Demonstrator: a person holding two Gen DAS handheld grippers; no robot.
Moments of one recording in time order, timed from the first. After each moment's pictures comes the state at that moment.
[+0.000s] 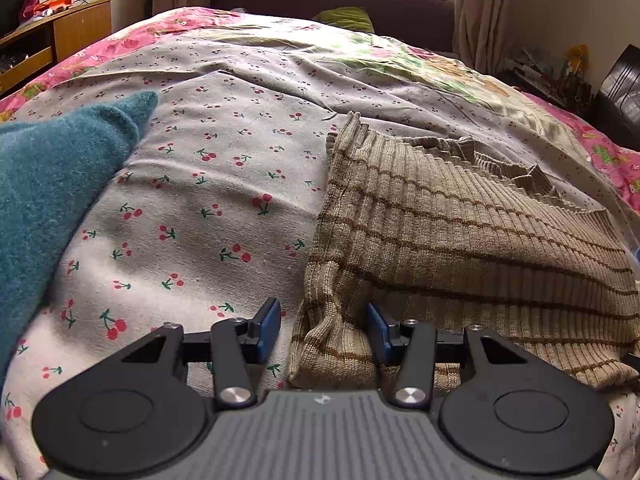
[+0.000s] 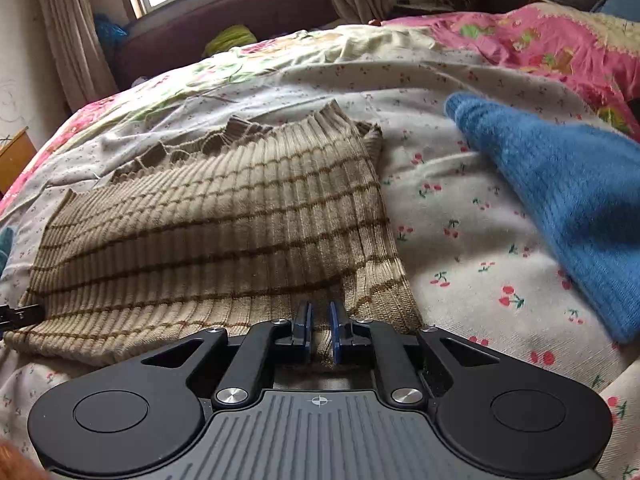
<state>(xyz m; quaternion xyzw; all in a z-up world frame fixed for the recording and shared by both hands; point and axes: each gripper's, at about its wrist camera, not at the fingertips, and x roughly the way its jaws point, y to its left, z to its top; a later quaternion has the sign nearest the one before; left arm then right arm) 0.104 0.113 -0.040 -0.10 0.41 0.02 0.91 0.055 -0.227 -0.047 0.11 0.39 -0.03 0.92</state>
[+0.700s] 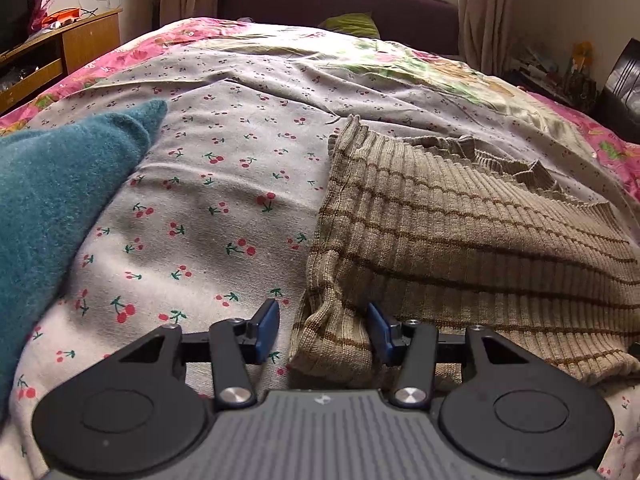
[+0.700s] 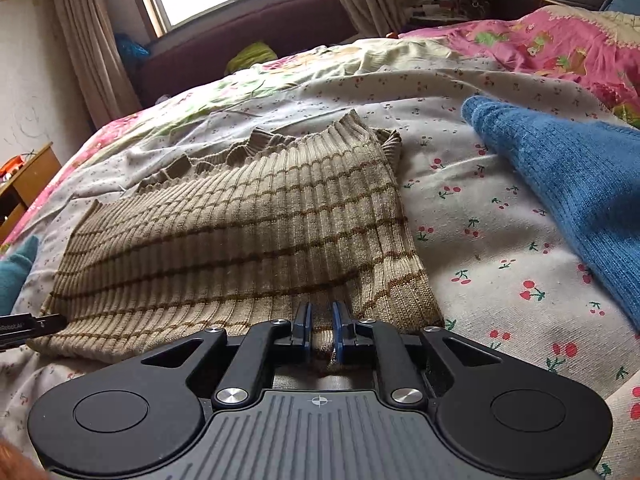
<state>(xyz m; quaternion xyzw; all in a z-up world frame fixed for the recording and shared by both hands) 0.090 0.105 -0.035 -0.09 0.39 0.04 0.92 0.046 -0.229 -0.044 0.13 0.35 0.01 0.93</state>
